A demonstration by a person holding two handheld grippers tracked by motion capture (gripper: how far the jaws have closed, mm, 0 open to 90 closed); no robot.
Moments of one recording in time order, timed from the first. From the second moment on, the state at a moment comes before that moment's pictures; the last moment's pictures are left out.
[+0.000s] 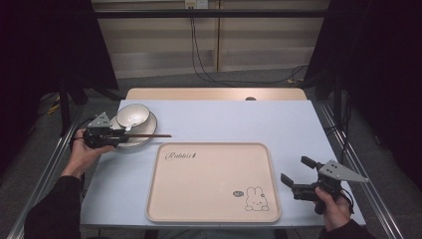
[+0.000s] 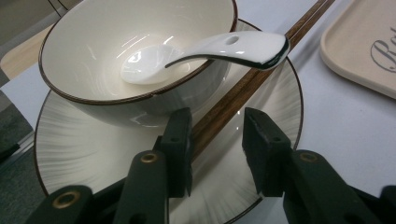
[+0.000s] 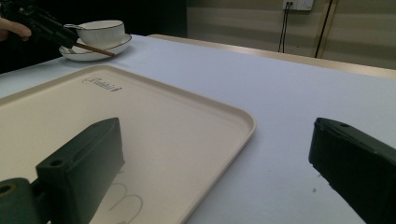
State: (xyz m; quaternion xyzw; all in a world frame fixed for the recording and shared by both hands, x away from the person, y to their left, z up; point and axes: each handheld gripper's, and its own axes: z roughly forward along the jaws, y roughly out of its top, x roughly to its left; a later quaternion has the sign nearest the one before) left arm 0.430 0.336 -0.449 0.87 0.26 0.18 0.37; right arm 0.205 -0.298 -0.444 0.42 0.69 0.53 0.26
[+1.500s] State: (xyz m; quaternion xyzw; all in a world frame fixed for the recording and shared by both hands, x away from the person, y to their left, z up) left arm 0.416 0.319 -0.422 0.89 0.27 0.07 0.35; right arm 0.204 -0.299 -0.444 0.42 0.69 0.53 0.26
